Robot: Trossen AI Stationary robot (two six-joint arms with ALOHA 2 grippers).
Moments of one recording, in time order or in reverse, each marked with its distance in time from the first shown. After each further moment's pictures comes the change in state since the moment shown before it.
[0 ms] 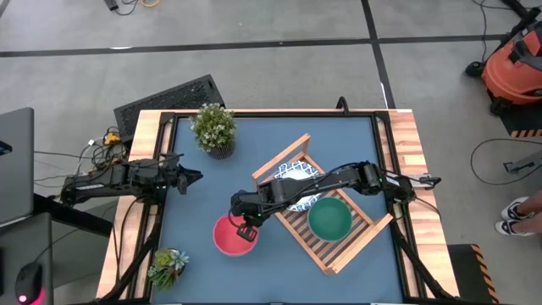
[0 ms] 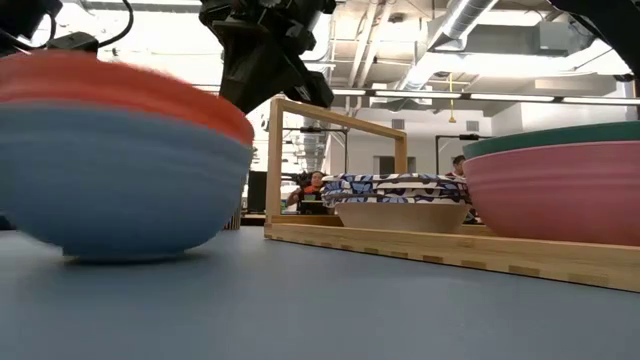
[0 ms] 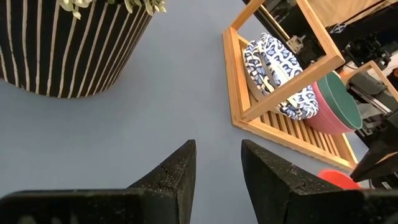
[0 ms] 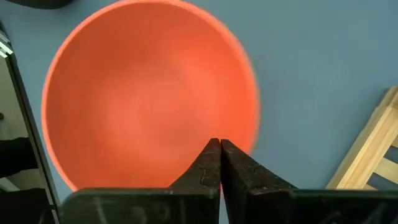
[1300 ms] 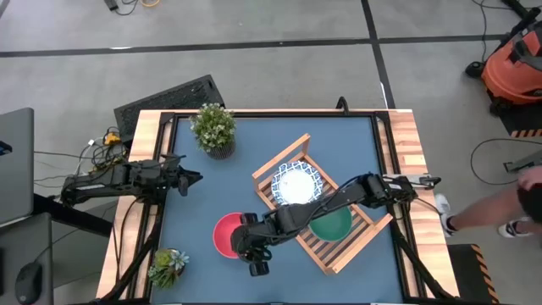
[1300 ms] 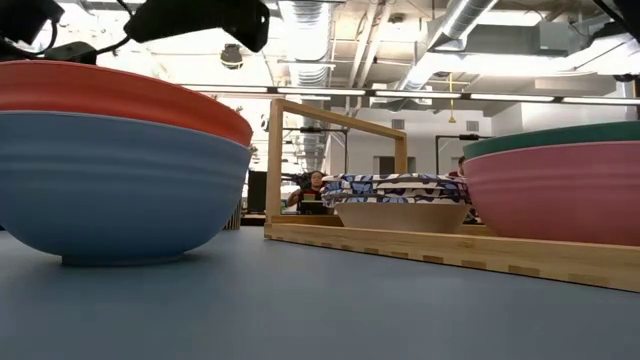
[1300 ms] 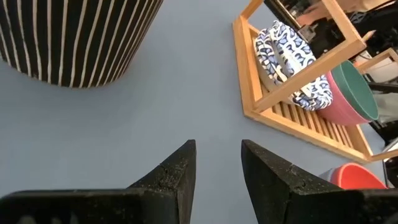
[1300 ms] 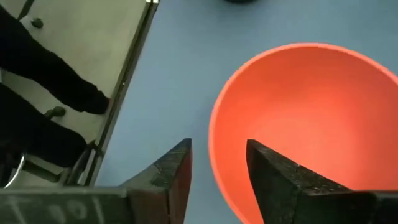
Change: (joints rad) left arm 0.000 0.000 -0.009 -0.039 0.000 0.008; right arm 0.163 0.003 -0.001 0.216 -0.032 -0.464
